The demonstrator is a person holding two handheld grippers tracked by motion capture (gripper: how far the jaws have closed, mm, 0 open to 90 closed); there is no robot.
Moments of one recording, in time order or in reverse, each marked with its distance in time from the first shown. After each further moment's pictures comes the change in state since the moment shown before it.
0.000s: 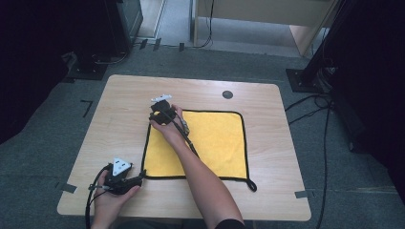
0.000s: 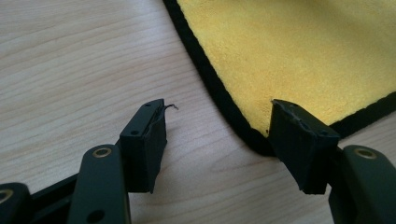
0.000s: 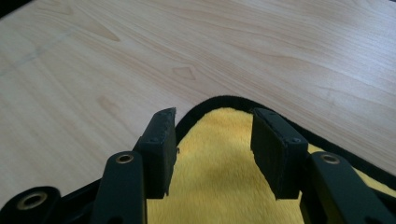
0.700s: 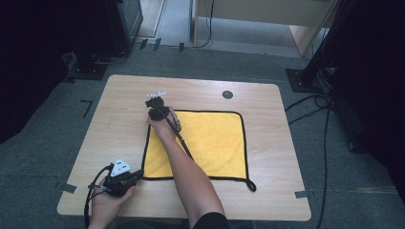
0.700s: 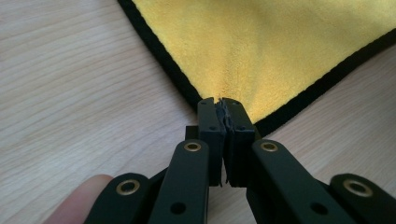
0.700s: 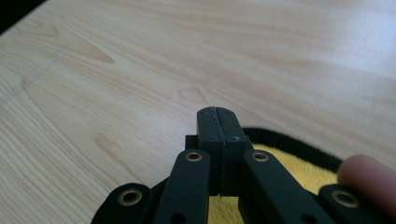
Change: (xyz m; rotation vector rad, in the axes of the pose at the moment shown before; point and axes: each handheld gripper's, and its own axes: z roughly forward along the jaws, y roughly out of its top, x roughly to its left) left arm 0.004 0.002 -0.009 0.031 -0.159 0.051; right arm 0.009 0.014 0.027 0.013 0.009 0.095
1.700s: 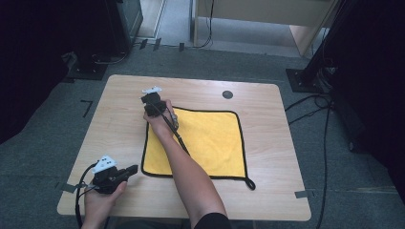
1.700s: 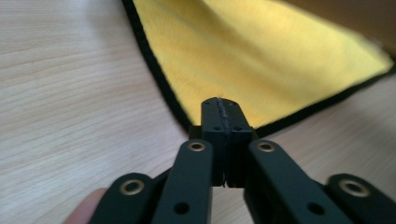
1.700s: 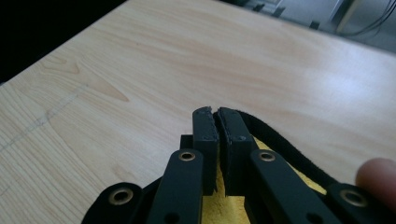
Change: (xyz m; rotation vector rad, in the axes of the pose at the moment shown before) left arm 0.021 0.004 -0.022 -0.166 -0.150 -0.192; right arm 0.012 0.019 -0.022 -0.104 -0.038 -0.074
